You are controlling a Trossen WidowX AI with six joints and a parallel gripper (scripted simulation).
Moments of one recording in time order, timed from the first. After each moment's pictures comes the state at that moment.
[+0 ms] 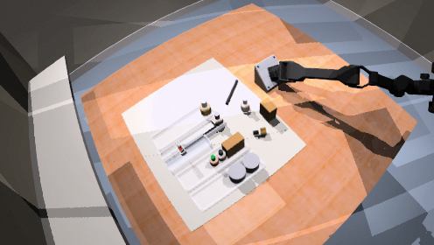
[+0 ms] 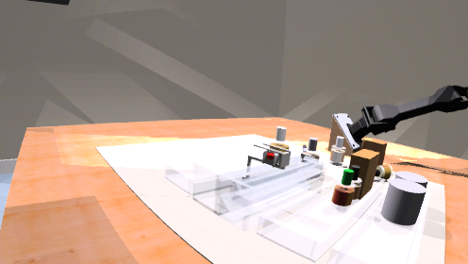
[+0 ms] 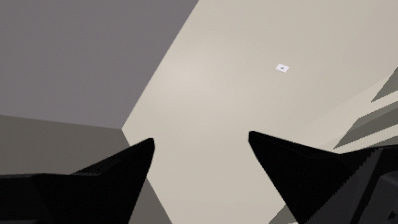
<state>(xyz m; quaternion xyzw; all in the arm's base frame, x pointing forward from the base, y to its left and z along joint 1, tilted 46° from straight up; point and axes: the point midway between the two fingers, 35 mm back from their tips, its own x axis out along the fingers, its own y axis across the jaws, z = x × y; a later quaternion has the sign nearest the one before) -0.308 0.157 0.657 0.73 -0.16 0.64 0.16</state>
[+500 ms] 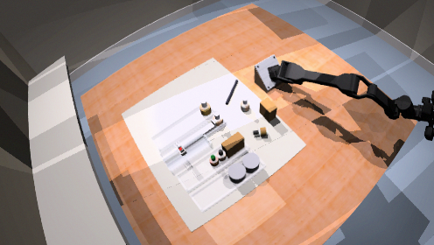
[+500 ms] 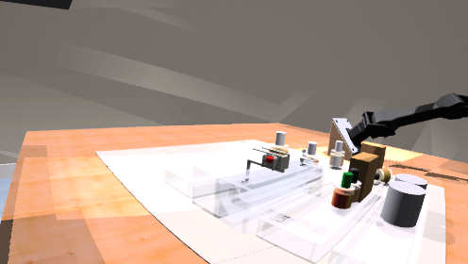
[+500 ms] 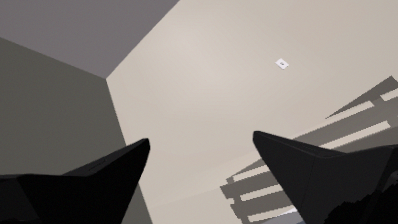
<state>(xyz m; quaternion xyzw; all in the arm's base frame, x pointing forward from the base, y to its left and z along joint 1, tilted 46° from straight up) -0.293 0.254 0.652 0.63 -0.24 0.69 0.26</state>
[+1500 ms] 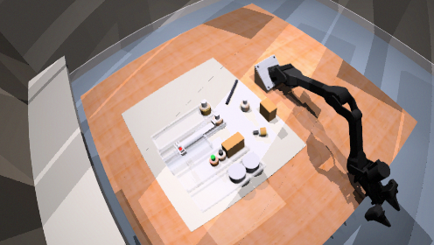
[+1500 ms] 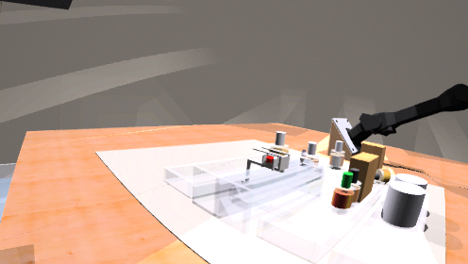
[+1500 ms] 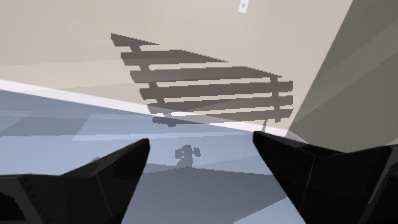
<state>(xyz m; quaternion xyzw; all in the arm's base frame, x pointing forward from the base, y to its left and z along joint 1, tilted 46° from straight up) -0.006 0.496 0.568 0.21 -0.32 0.66 0.64</state>
